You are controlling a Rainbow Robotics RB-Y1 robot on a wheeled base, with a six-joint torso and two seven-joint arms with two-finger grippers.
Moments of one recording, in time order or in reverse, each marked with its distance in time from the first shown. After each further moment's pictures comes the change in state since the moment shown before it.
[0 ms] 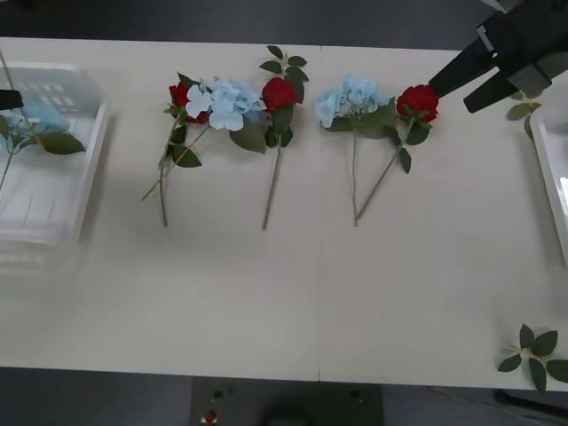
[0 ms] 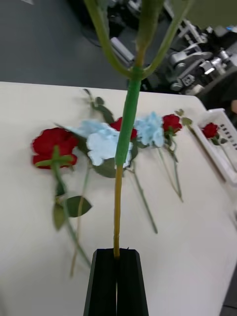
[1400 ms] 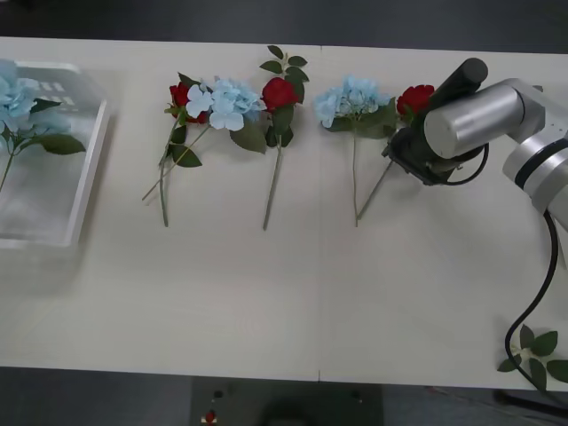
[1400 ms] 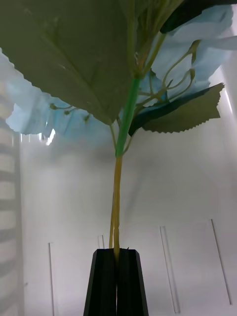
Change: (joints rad) right arm 0.122 0.404 0.317 0.366 0.977 -0.670 -0.898; left arm 0.180 -0.116 0.076 0.084 -0.592 -0.584 0.002
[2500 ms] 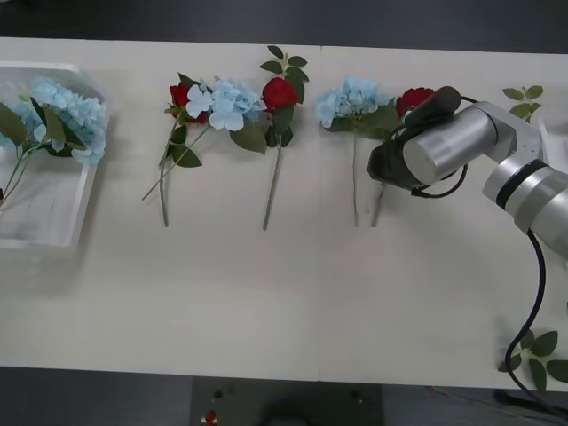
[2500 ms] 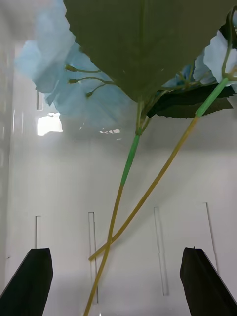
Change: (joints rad) right arm 0.029 0.028 0.076 -0.039 0.027 -0.107 0.250; left arm 0.052 -0.003 0.000 -0.005 0.084 -0.007 0.001
